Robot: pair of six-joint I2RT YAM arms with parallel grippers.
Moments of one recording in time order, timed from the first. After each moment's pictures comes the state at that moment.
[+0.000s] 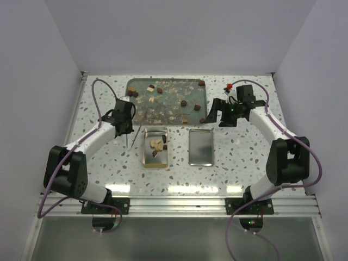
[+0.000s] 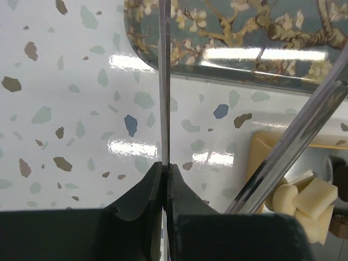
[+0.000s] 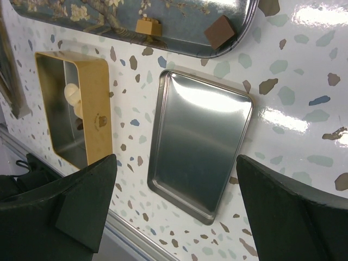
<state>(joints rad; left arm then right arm) -0.29 1.47 0.92 -0.41 -0.28 -0.33 0.12 1.59 1.19 -0.59 -0.51 0.29</state>
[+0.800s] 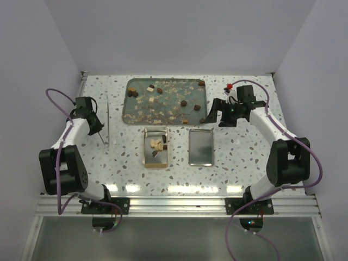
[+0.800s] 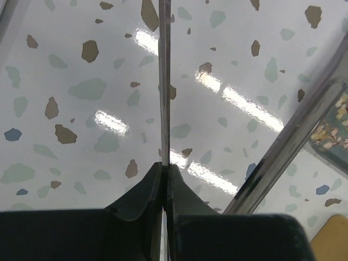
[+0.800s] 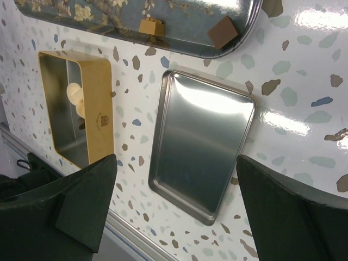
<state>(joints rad) 0.19 1.47 0.97 -0.47 -0.17 -0.36 0.12 1.58 1.18 -0.58 -0.52 0.29</state>
